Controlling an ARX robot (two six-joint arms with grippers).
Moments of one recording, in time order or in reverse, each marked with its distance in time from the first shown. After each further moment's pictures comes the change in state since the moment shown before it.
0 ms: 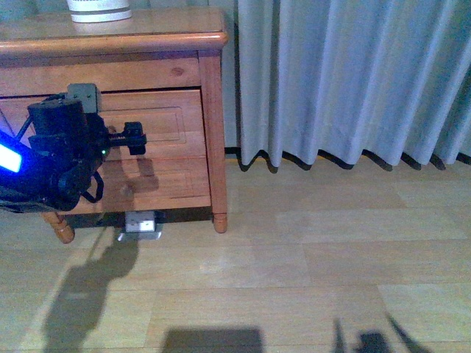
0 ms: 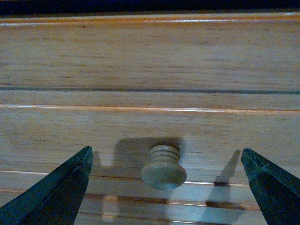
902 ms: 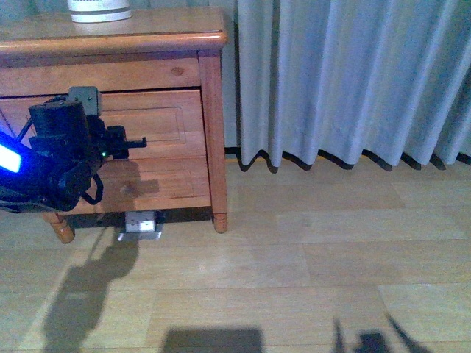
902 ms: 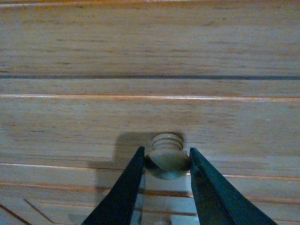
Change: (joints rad) left arm 0.001 0.000 0.000 -0.026 0.001 0.003; right arm 0.000 0.000 0.000 0.000 0.000 0.000
